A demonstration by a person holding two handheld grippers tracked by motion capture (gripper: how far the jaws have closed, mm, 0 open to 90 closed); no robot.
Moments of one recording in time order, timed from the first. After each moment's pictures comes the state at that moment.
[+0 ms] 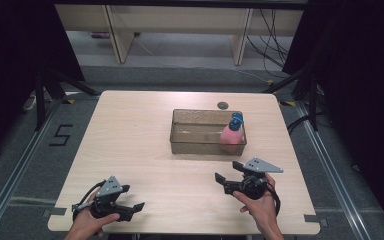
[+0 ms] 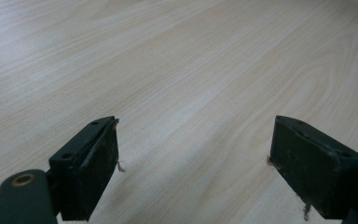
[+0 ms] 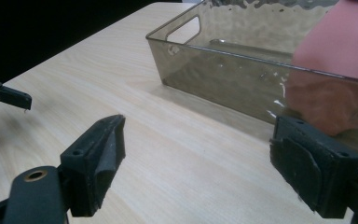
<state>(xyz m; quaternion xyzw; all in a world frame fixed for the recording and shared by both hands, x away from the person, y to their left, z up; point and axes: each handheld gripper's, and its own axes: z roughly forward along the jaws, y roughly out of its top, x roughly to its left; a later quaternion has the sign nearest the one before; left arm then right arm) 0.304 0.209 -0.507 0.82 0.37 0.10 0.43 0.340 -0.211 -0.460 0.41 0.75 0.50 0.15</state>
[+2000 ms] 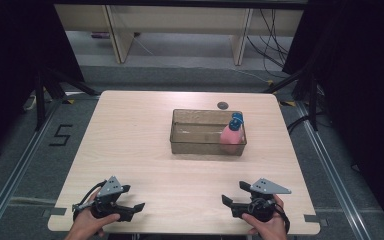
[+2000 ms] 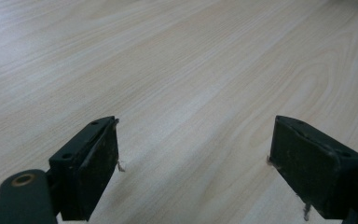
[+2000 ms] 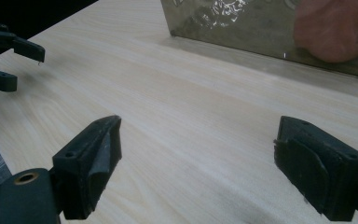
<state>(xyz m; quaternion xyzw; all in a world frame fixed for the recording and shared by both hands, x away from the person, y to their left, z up) 0.305 0.209 -0.507 0.82 0.37 0.10 0.43 0.296 -0.232 -0.485 0.42 0.76 0.48 0.13</state>
